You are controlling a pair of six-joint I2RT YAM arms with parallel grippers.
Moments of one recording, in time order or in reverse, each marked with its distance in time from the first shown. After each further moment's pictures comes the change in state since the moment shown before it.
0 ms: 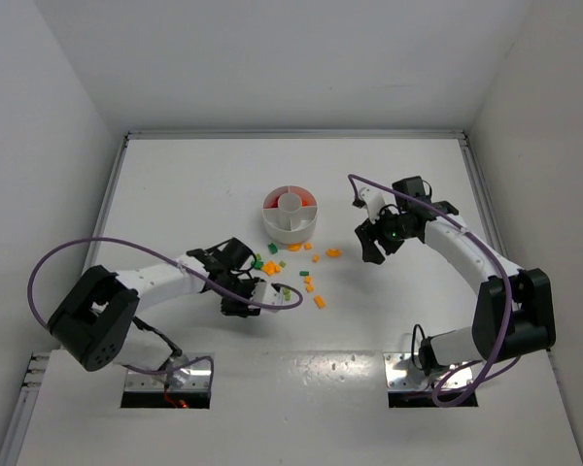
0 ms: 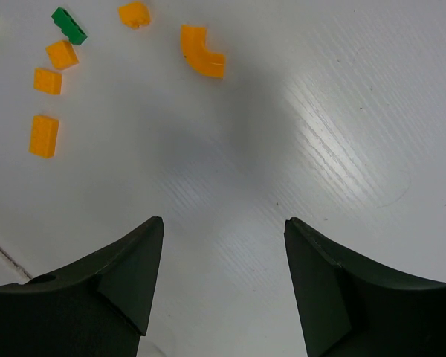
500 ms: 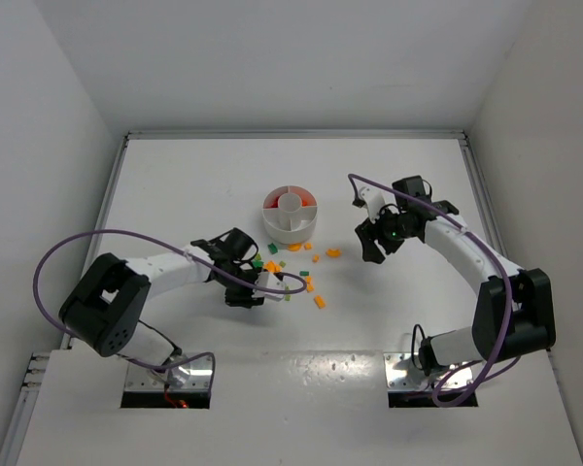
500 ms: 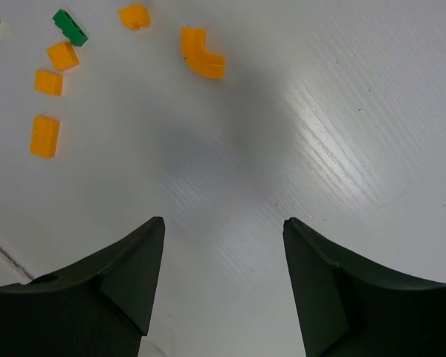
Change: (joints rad) left arm 0.054 0.097 0.080 0.032 0.016 0.027; right arm 0.000 0.000 0.004 -0.003 0.000 0.000
